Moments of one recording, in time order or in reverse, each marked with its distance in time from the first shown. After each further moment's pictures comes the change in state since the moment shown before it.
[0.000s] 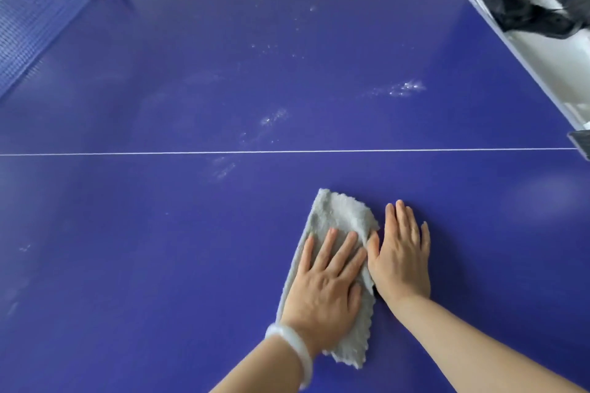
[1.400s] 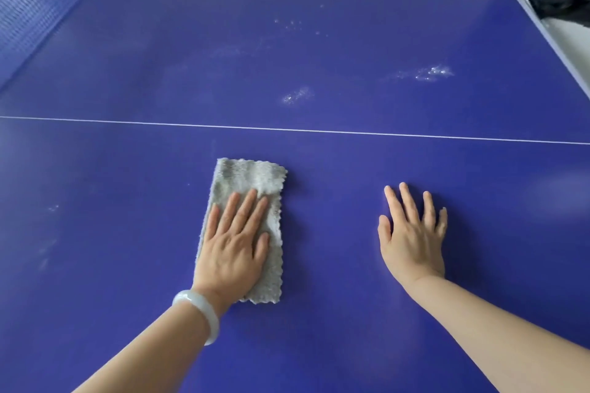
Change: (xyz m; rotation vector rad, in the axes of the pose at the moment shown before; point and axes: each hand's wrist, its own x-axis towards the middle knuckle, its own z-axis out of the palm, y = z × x) left_hand -0.067 -0.130 -0.018 0.038 0.156 -0.384; right_hand -0.002 -0.002 -0.001 -0.055 -0.040 -0.105
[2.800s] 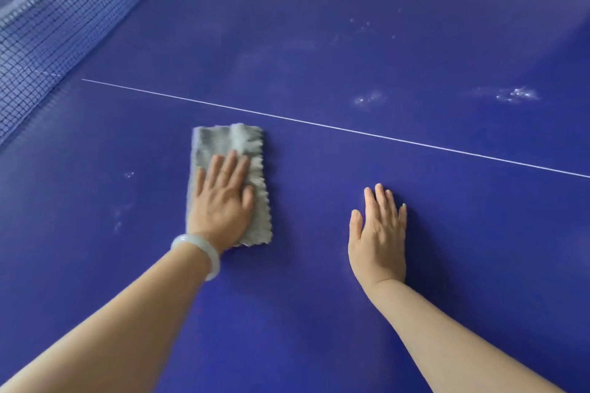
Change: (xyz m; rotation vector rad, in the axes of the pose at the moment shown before) left_hand 0.024 -0.122 -0.021 -0.027 0.043 -0.344; right_hand -0.013 -0.153 0.017 0.218 -0.019 -0.128
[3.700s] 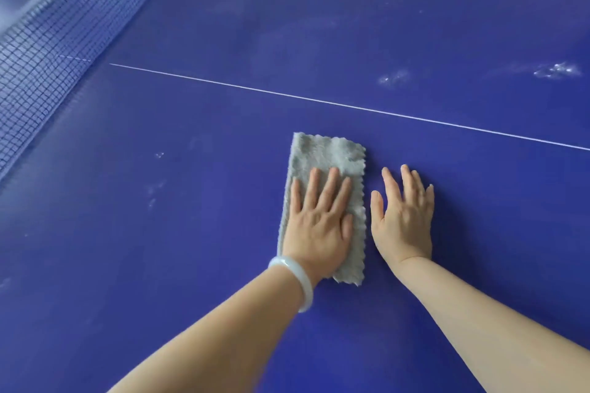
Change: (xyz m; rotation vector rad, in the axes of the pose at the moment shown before) left_hand -0.074 0.096 0.023 -0.028 -0.039 0.282; right_hand -0.004 -0.002 -0.003 -0.023 0.056 -0.055
